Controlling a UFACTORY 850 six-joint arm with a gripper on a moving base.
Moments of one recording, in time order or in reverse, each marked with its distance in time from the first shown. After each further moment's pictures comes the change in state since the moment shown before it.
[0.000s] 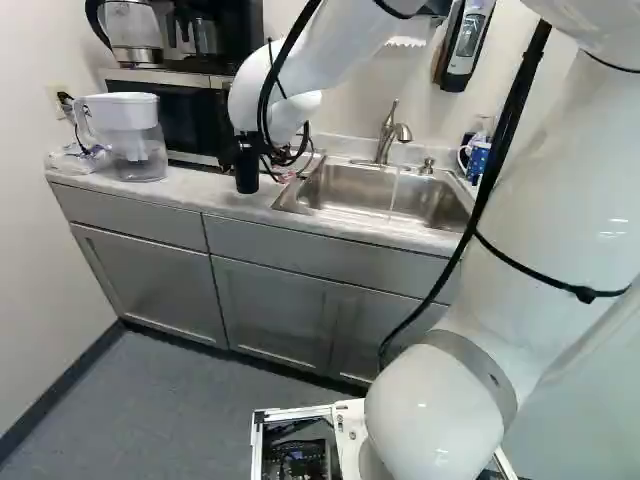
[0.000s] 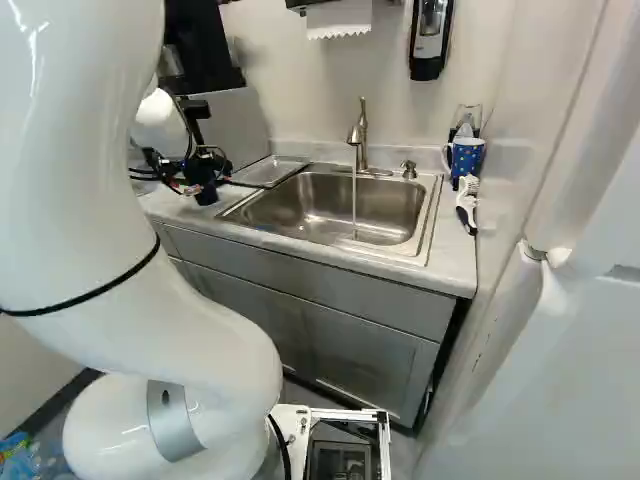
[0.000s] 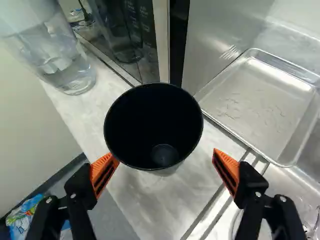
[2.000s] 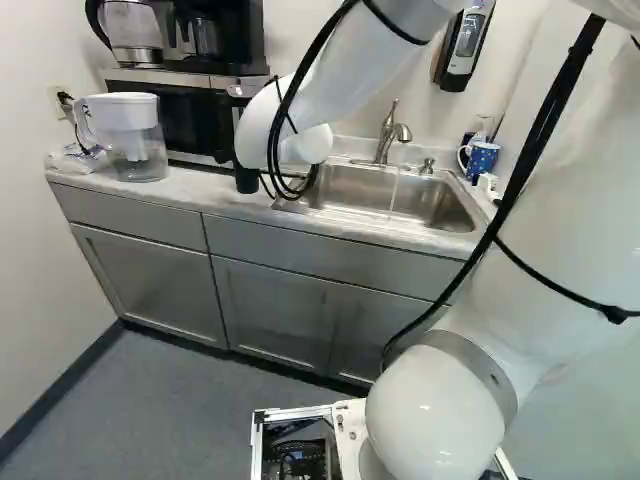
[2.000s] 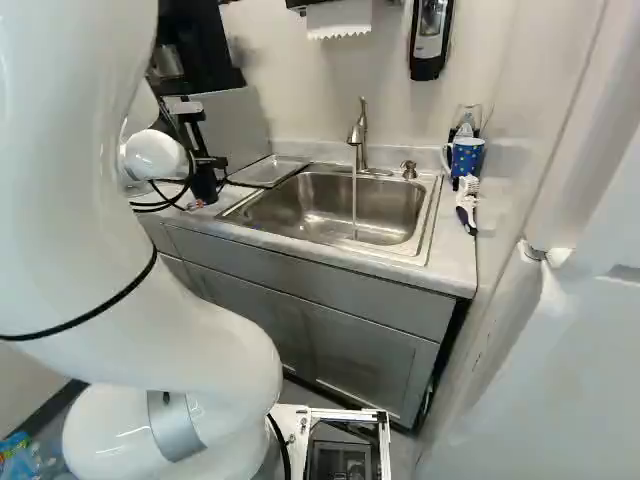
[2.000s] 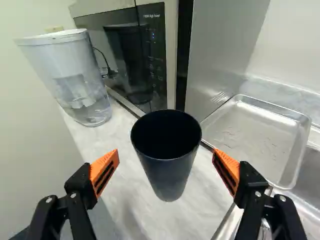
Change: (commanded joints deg) arm 1.3 4.3 11.0 0.0 25.8 0.0
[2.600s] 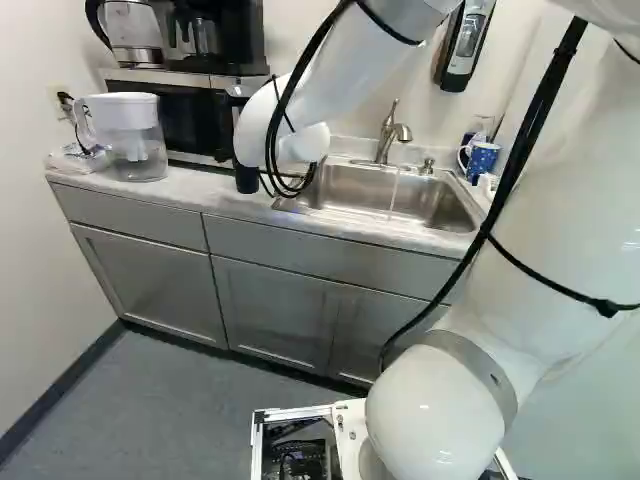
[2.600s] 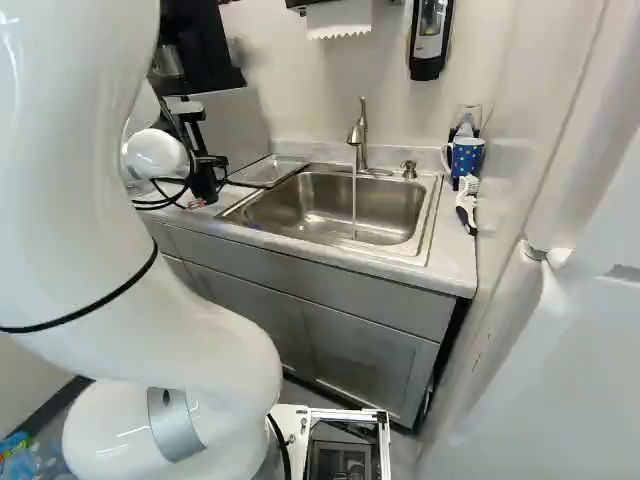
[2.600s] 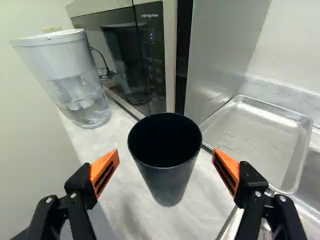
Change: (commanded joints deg) arm -0.1 -1.4 -1.4 0.0 0.0 0.0
